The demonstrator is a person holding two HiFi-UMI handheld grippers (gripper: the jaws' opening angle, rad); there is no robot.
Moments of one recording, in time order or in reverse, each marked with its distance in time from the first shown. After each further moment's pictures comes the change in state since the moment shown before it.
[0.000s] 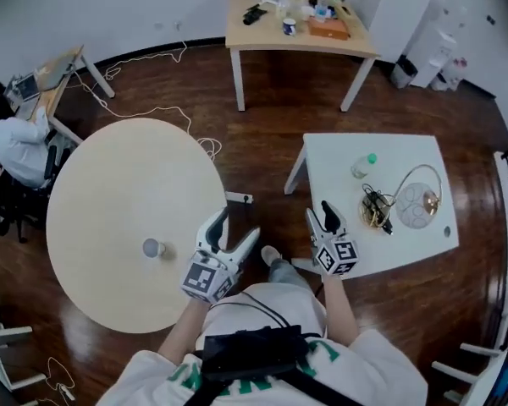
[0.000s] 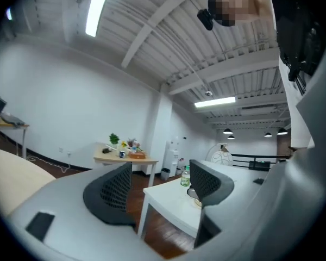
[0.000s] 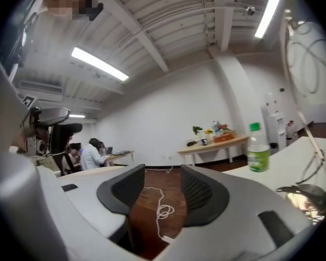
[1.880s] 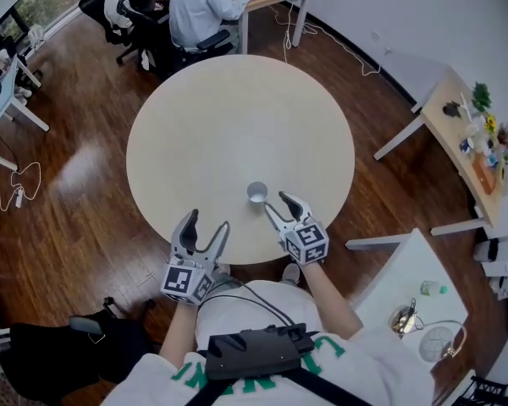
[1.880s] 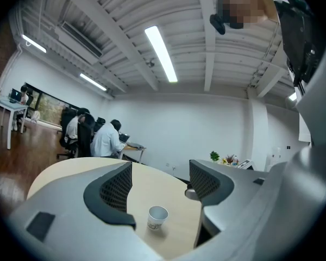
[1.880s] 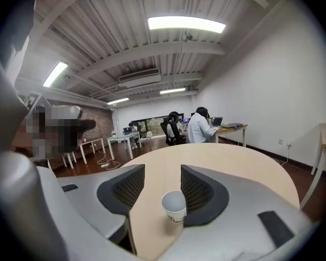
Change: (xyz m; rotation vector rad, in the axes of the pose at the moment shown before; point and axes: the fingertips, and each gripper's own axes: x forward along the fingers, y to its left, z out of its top) left arm -0.407 0.109 -0.024 -0.135 -0.181 1.084; right arm 0.090 0.503 -0.110 -0.338 0.352 1.115
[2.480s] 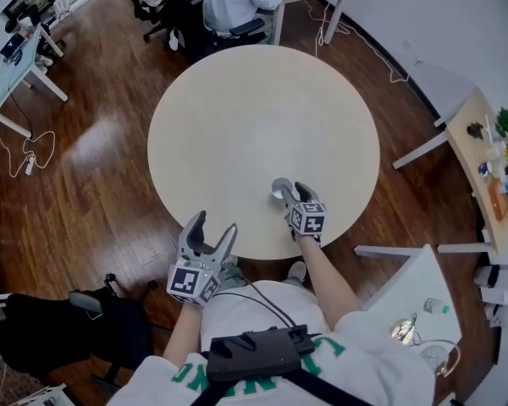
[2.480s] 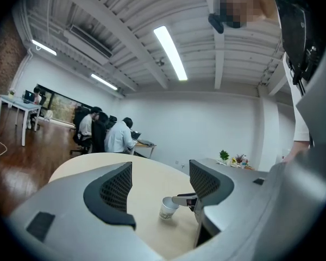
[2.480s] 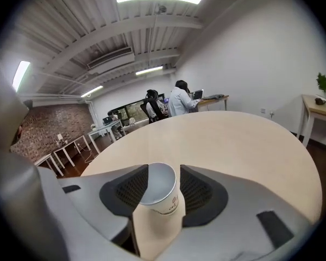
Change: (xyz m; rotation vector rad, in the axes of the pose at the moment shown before) left arm -0.037 0.035 -0.019 -0.038 0.015 0.112; right arm 0.094 -0.052 -0.106 0.203 0.213 -0.141
